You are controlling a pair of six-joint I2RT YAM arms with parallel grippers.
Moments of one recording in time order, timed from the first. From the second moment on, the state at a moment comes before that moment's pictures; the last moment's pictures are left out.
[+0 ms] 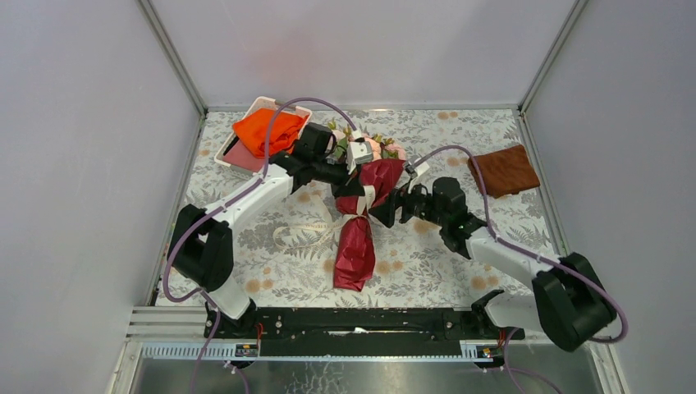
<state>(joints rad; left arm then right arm) -0.51 1.65 1.29 -0.39 0.82 0.42 0.53 1.19 0.55 0.36 -0.43 0.28</state>
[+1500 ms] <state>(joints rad) -0.50 1.47 0.81 -0.52 0.33 0.77 0.55 1.30 0.57 0.38 -0.29 0.39</state>
